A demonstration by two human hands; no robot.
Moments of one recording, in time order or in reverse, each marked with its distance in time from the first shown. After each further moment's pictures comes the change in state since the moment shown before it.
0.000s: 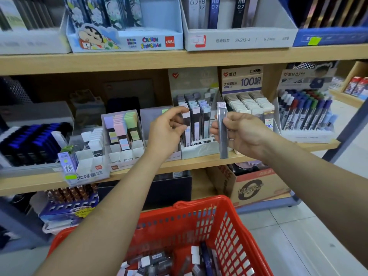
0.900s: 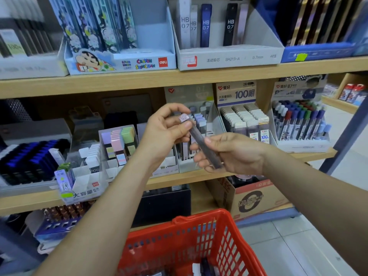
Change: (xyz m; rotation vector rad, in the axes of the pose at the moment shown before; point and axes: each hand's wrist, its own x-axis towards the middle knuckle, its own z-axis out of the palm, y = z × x) left_hand 0.002 0.055 -0.020 -0.534 -0.189 -0.116; right_hand -0.010 -0.004 -0.003 -0.172 -0.536 0.110
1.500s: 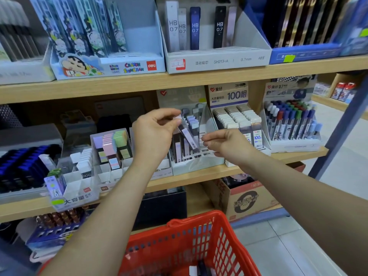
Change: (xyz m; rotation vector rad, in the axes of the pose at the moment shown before) left_hand 0.012 -0.008 0.011 0.497 0.353 0.218; right_hand 0.012 0.012 -0.012 -0.373 0.616 -0.170
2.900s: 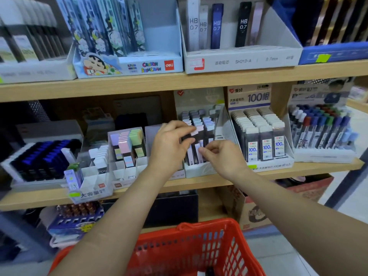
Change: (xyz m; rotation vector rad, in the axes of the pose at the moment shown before) left_hand -0.004 -0.044 0.005 0.435 -0.122 0.260; right_hand 0.025 0.023 0.047 -0.416 0.089 -0.209
